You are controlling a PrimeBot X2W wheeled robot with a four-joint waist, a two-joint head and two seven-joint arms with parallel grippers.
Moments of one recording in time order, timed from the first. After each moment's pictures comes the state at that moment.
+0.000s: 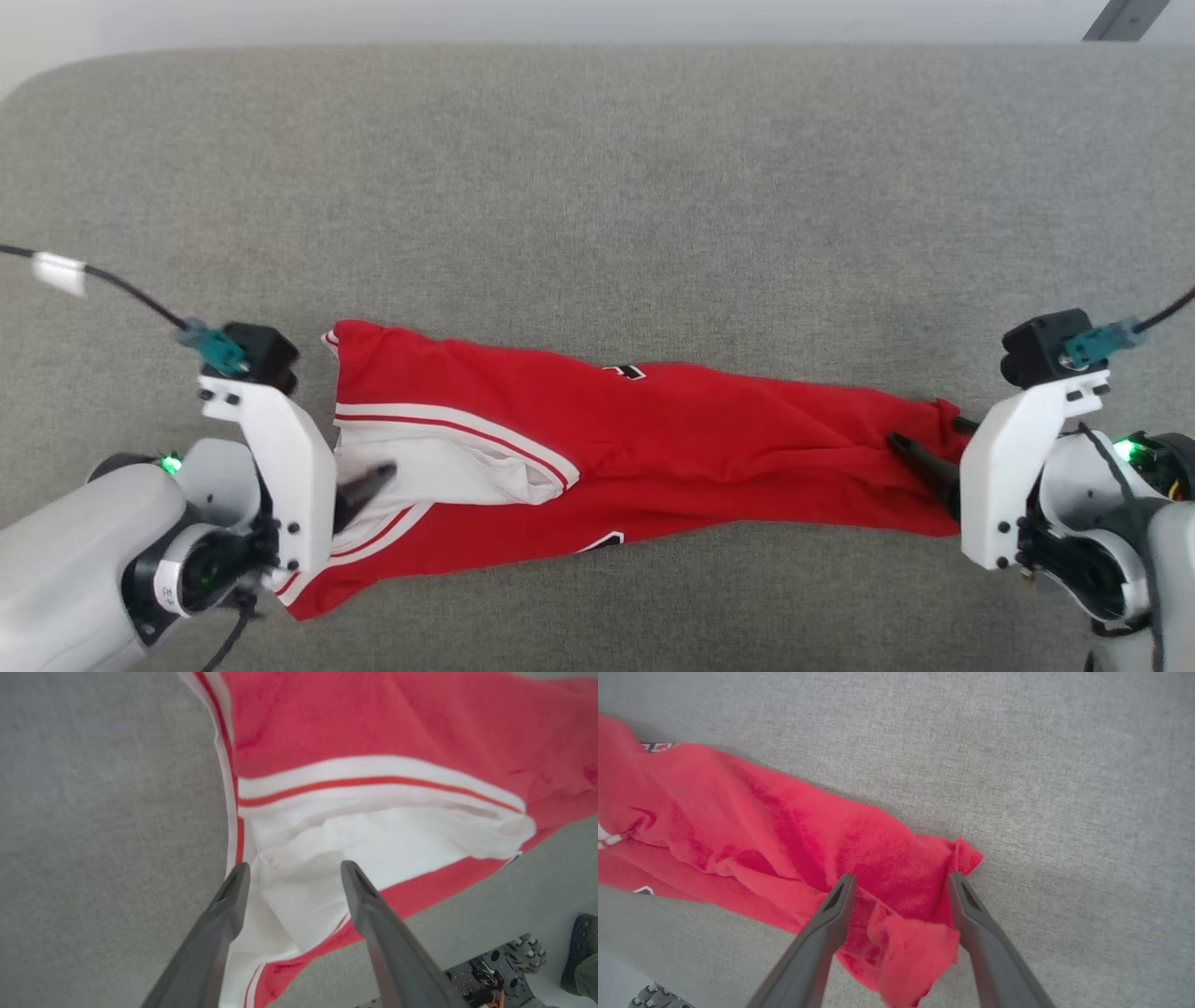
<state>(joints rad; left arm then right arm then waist) -0.79 0.92 -1.22 0.08 -1.41 0.25 0.41 -0.23 -0.24 0.04 -0.05 0.43 0.13 0.92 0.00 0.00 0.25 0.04</state>
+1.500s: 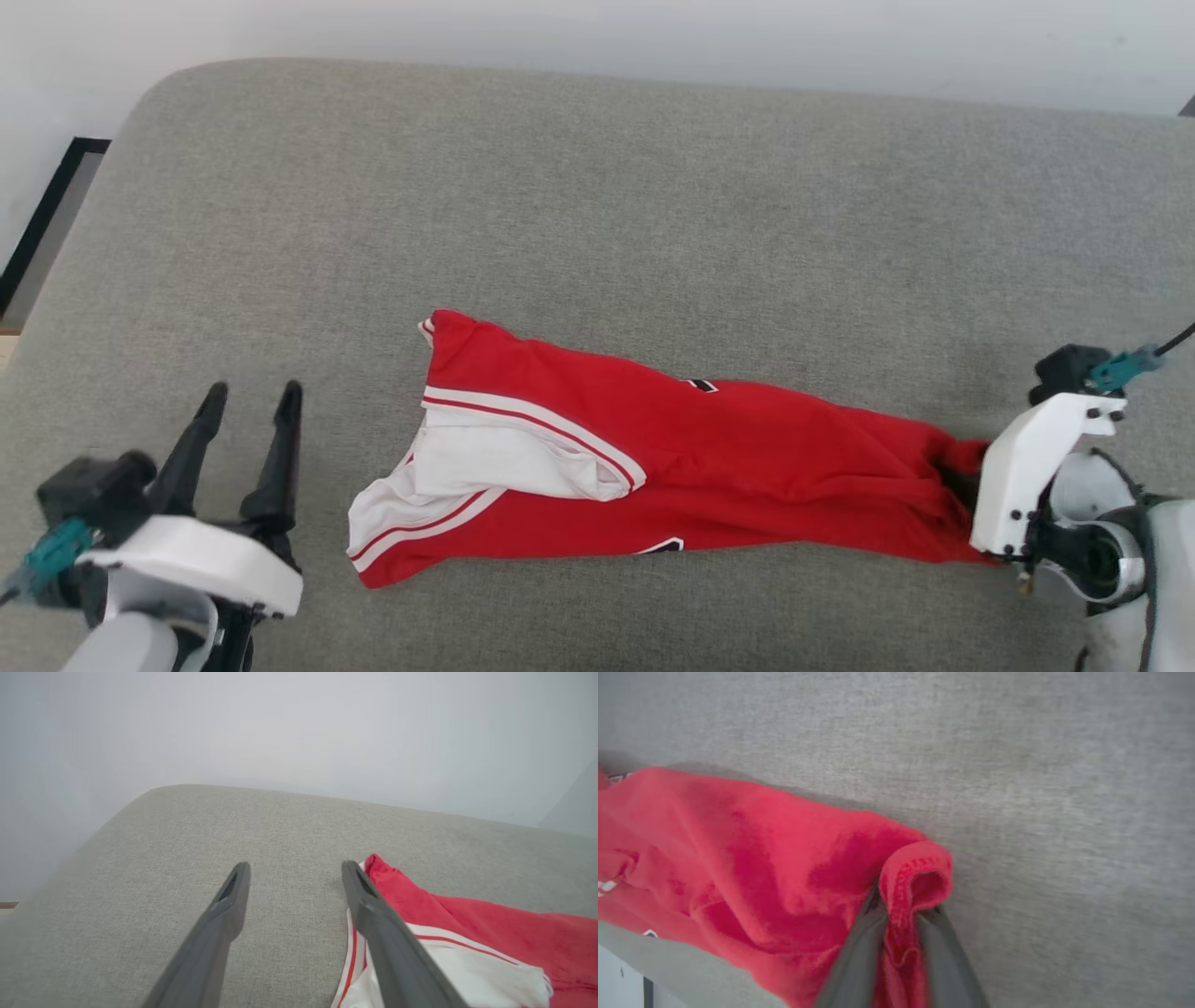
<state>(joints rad) -0.18 0.60 -0.43 0.11 -0.80 0.13 -0.26 -0.30 -0.20 -0.07 0.31 0.48 0.13 0.87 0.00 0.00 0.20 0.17</state>
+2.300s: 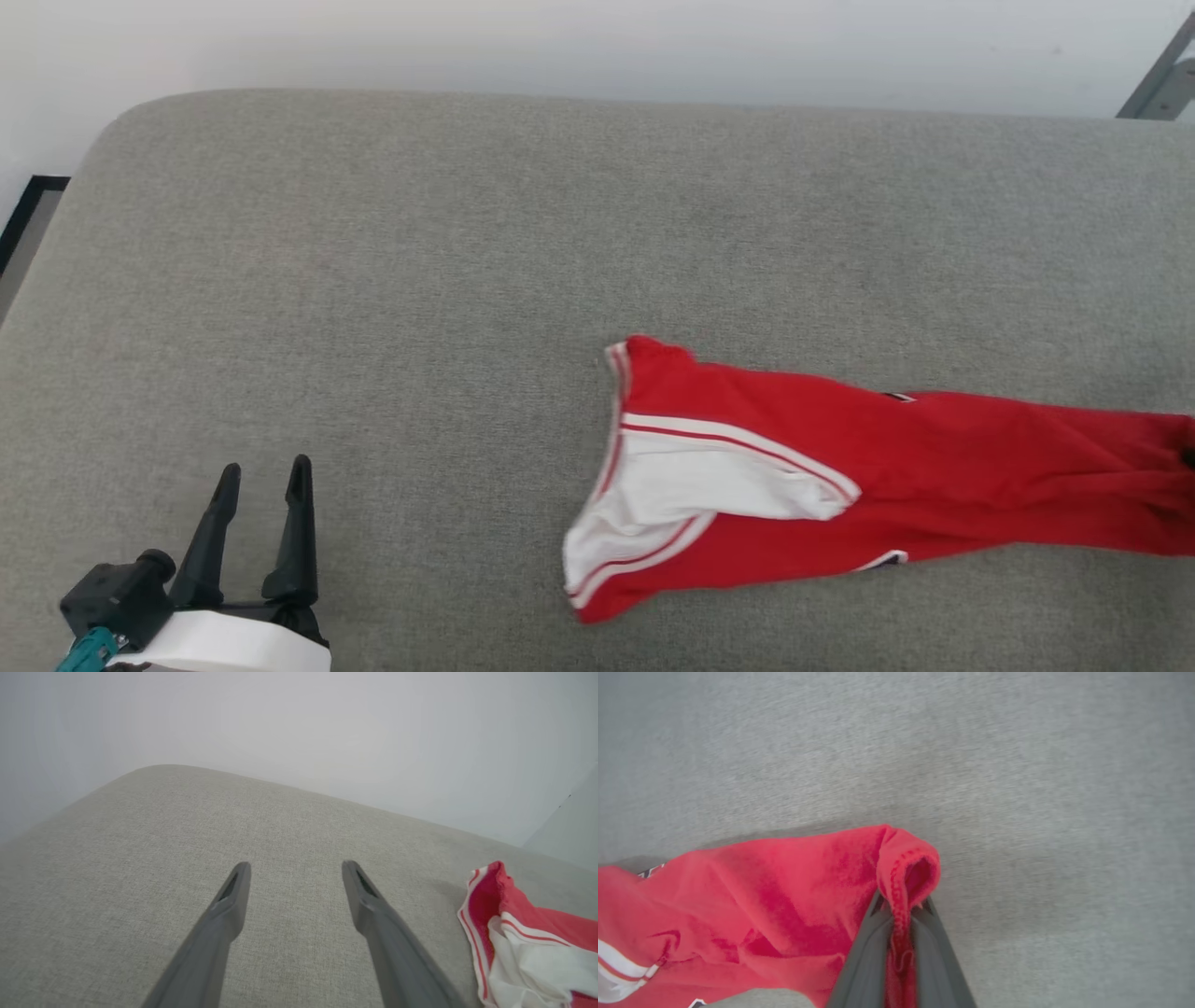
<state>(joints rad) 0.03 0.22 -0.03 0.14 -0.48 -0.12 -0.26 -0.31 -0.35 -0.40 0.28 0.46 0.13 0.95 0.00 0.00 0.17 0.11</state>
